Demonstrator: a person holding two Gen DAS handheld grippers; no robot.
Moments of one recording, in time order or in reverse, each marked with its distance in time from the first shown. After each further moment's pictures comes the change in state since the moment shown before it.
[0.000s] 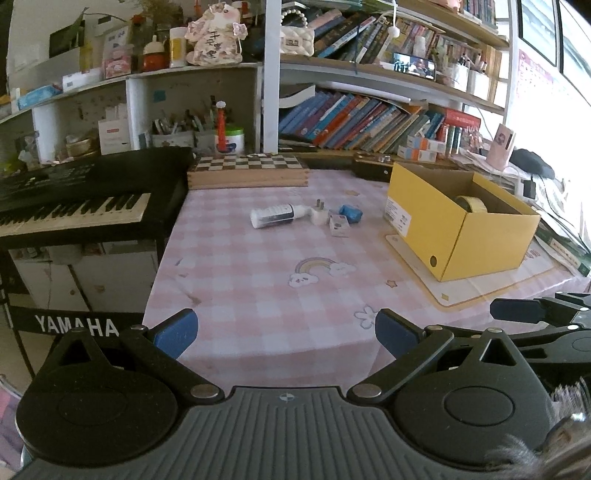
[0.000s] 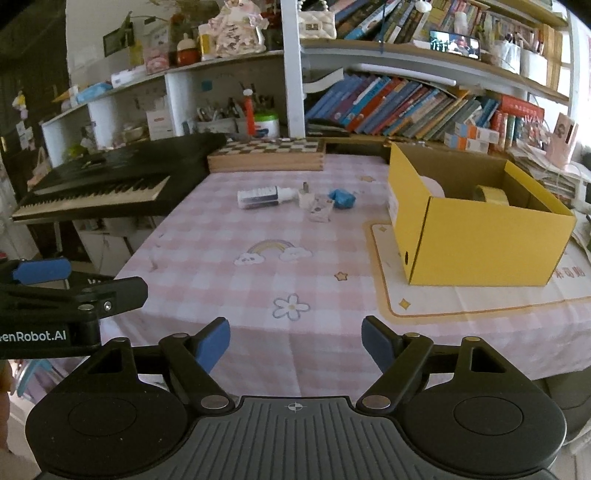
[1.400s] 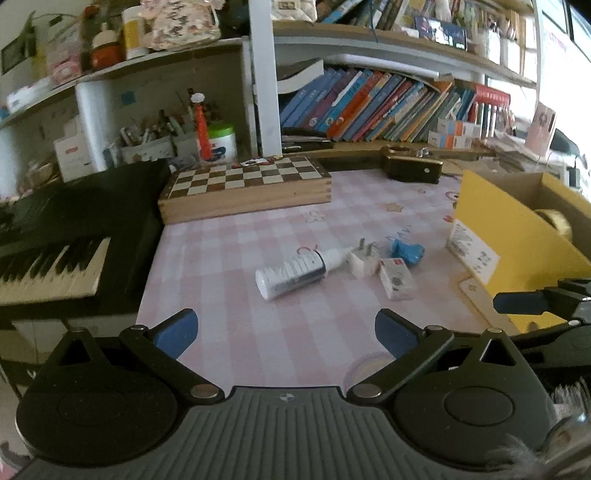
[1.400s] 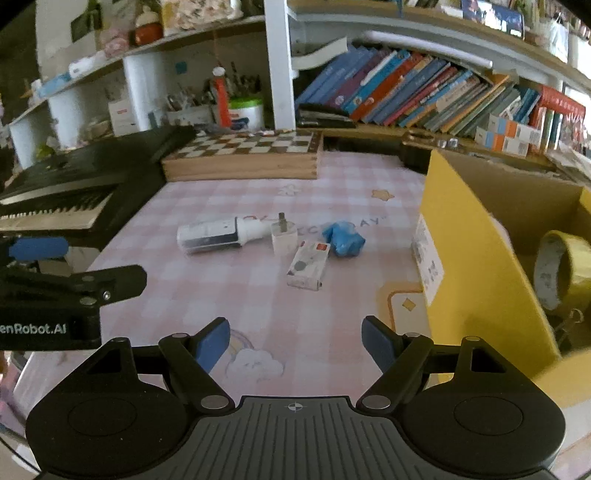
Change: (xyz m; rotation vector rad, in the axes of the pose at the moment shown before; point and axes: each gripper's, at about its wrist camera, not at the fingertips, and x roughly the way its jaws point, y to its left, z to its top) left arm 0.197 0.014 0.101 0.107 0.047 0.025; right arm 0.173 -0.034 0.092 -0.002 0.064 0.014
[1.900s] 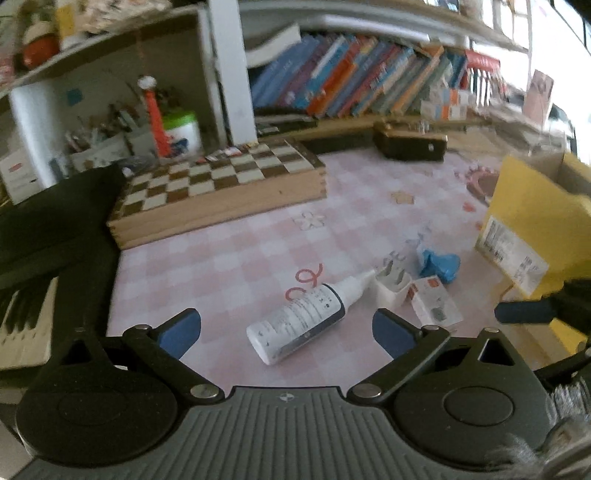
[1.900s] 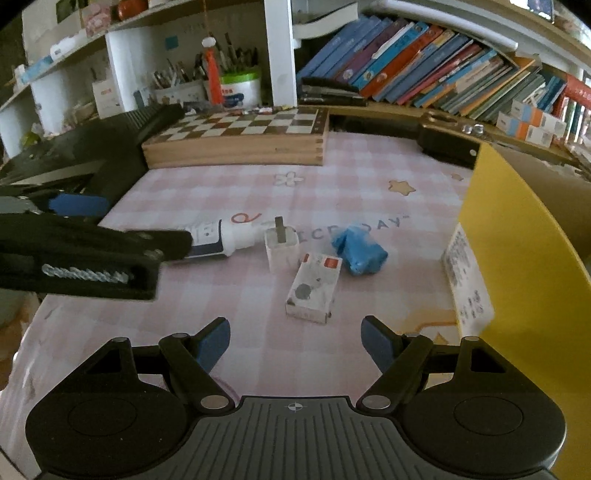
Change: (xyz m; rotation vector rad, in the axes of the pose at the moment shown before) left arm 0.099 0.005 0.042 0.107 0.085 -0.085; right arm 0.062 0.002 0.030 -0.010 0.078 -0.004
